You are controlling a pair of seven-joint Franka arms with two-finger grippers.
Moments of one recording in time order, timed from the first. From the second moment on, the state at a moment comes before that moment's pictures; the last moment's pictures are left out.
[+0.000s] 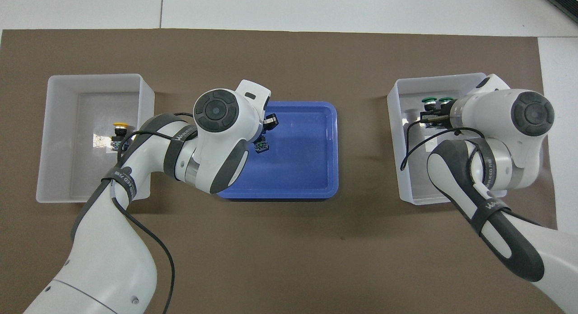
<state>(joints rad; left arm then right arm) -0.54 0.43 0.03 -1.67 -0.06 2.25 -0.79 -0.01 0.32 0.04 -1.96 -0.06 2.54 0.02</state>
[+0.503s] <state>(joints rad) -0.33 0.35 0.04 -1.60 -0.06 2.03 -0.50 -0.01 0.38 0.04 -1.93 -0.06 2.57 0.02</state>
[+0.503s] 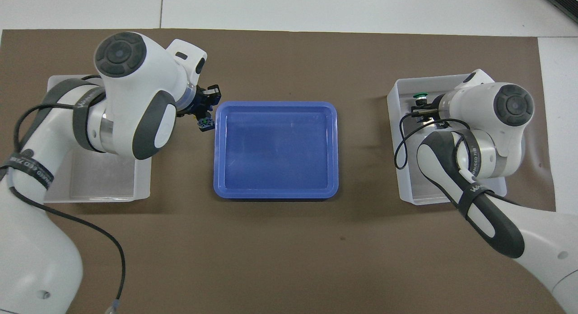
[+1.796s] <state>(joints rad) 0.07 0.34 0.05 -1.57 -0.06 1.94 0.25 0.00 0.03 0.05 -1.87 -0.06 2.10 0.09</state>
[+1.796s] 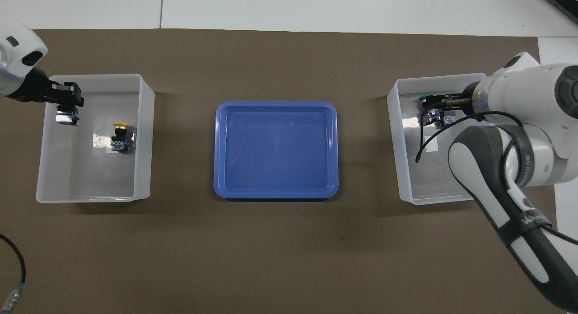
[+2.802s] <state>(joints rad) 0.05 0.26 0.03 -1.96 -0.06 2.30 0.27 0.00 -0.01 0.05 -1.67 -0.02 1.71 0.10</state>
